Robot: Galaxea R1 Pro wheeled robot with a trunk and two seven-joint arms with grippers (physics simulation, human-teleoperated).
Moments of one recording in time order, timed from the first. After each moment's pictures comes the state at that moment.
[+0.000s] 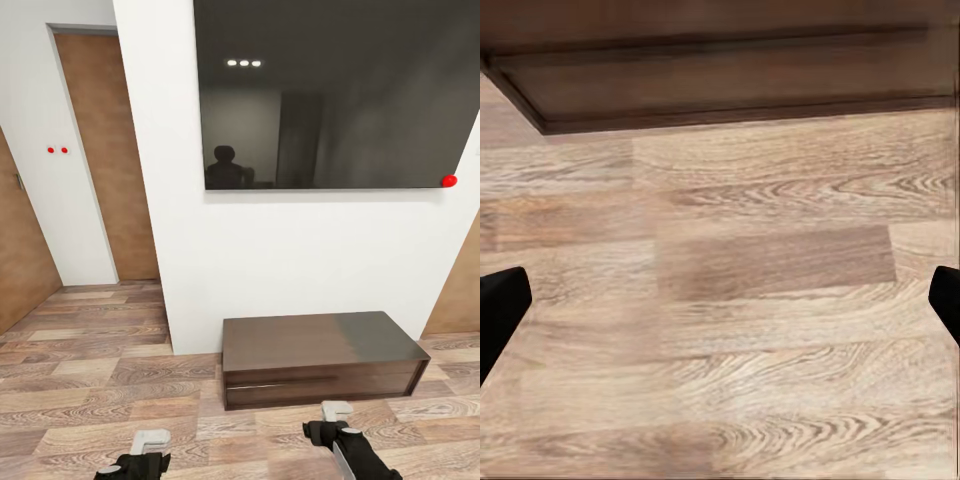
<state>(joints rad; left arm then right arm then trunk) -0.12 0.01 0.00 -0.99 0.05 0.47 -0.01 -0.37 0.00 0.00 -0.66 0.00 0.34 -0.01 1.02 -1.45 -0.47</state>
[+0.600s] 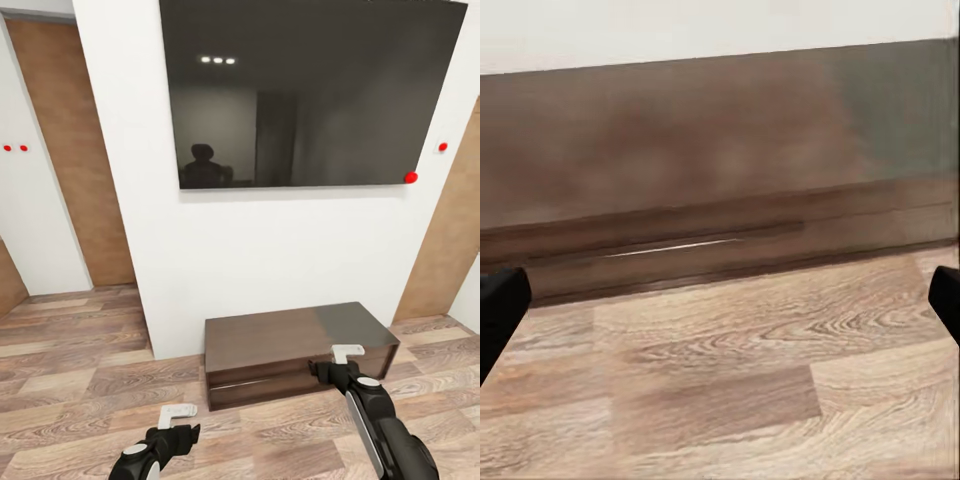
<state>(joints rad) -0.05 -0.12 -0.07 -1.35 0.08 0.63 0.08 -0.29 -0.03 0.00 -1.35 0.00 0.64 0.00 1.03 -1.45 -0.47</state>
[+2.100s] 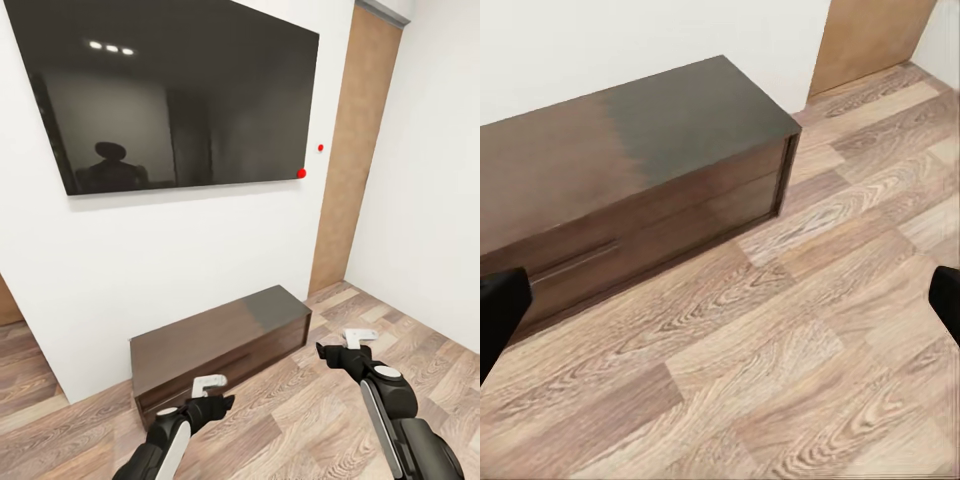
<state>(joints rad) -0.25 -0.14 -0.21 -1.14 0.32 0.55 0.07 -0.27 -0.04 -0.03 -1.61 0.00 0.78 0.00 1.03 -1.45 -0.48</state>
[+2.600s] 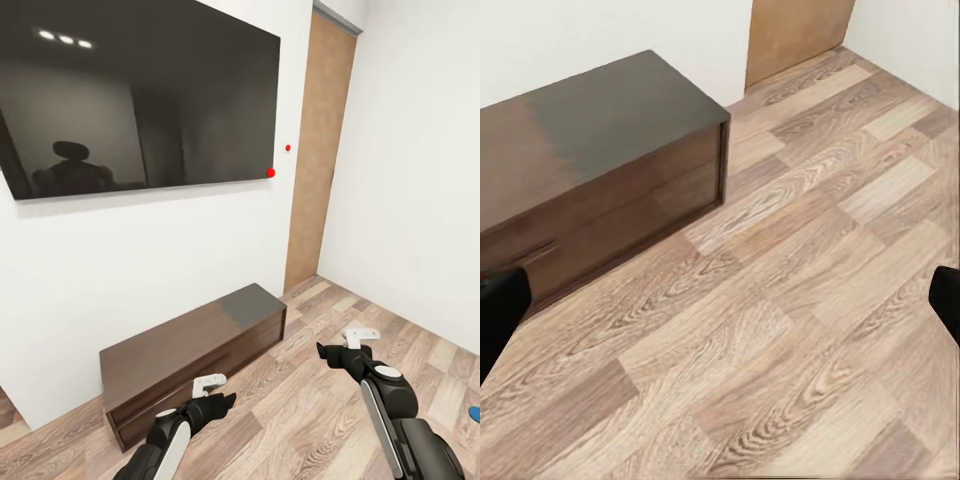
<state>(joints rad) -0.26 -0.13 -0.22 -1.12 0.39 0.52 0.06 -0.27 -0.04 -0.03 -1.61 0.00 0.78 0.00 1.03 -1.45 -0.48</state>
